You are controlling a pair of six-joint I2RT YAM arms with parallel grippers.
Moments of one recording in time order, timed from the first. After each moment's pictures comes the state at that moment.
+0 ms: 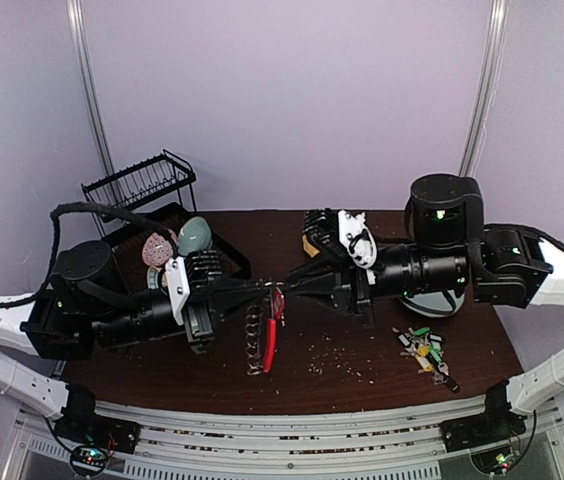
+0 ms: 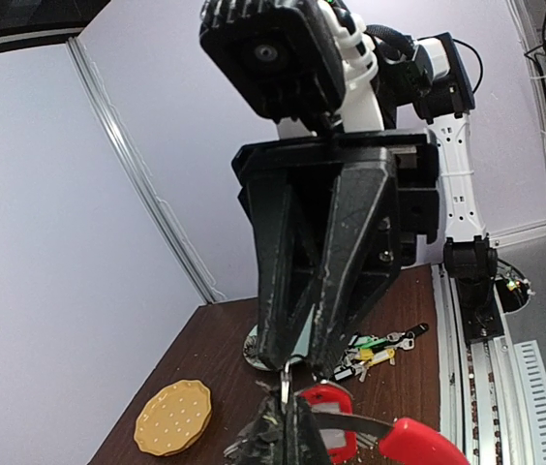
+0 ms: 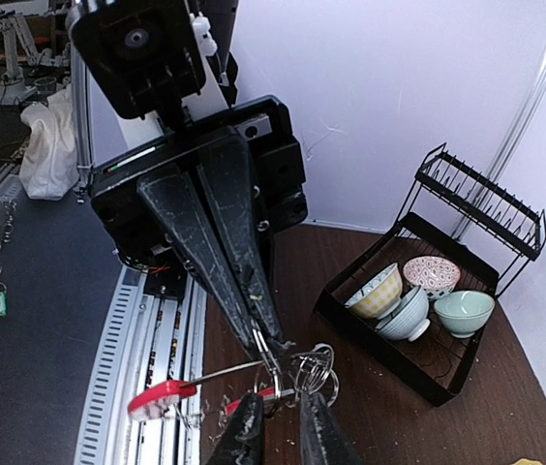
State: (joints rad) left arm -1.41 1.00 0.85 0.19 -0.14 0.41; right arm 1.24 1.22 1.27 -0.31 -0.18 -0.29
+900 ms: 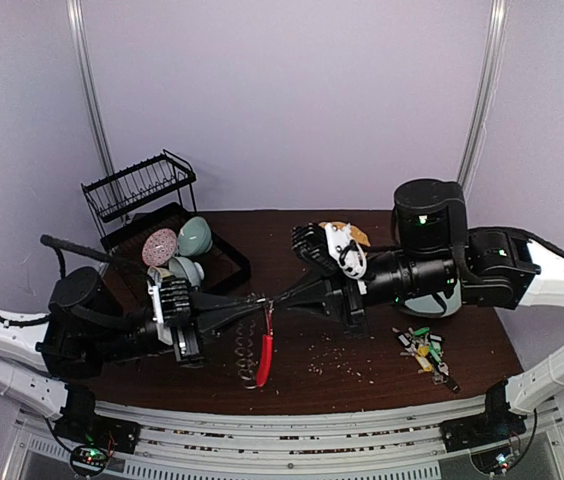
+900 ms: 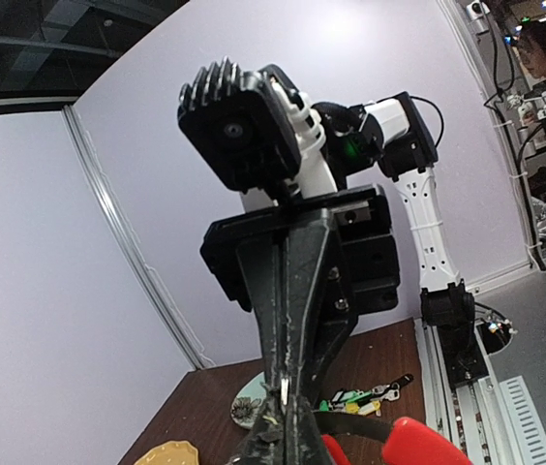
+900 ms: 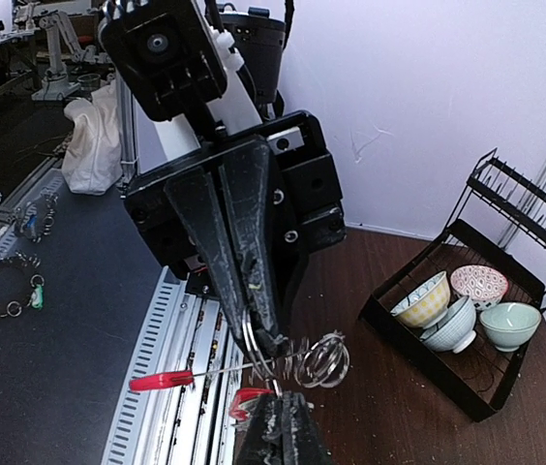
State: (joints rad) left arm -1.40 0.97 0.66 0.53 -0.02 0.44; right arm 1.23 1.26 1.27 -0.30 -0.29 -0.27
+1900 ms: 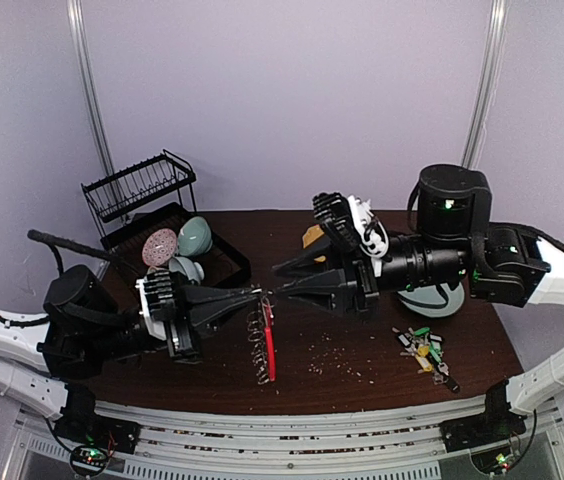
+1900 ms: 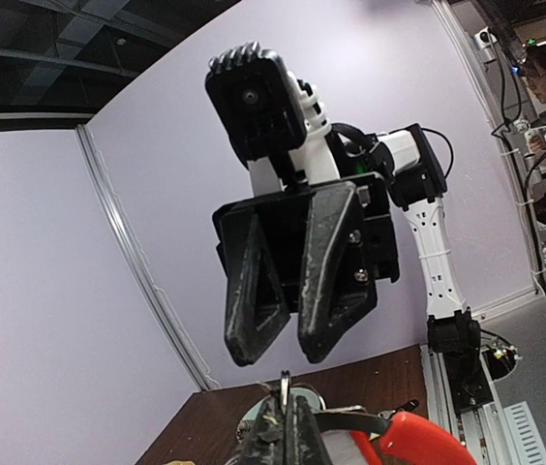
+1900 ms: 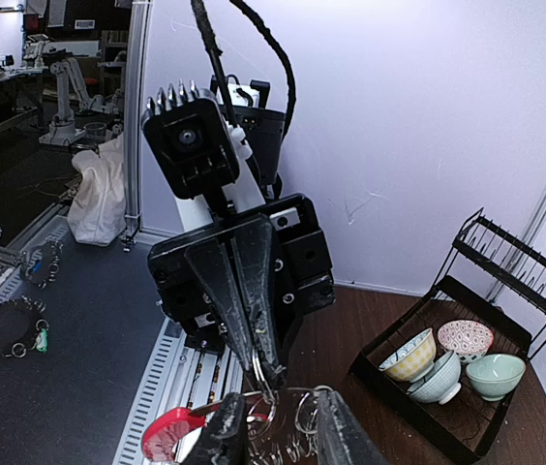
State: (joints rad) left arm -1.40 0.97 0.65 0.62 -0.01 0.43; right arm 1.23 1.23 1.27 -0.18 -0.35 -0.25
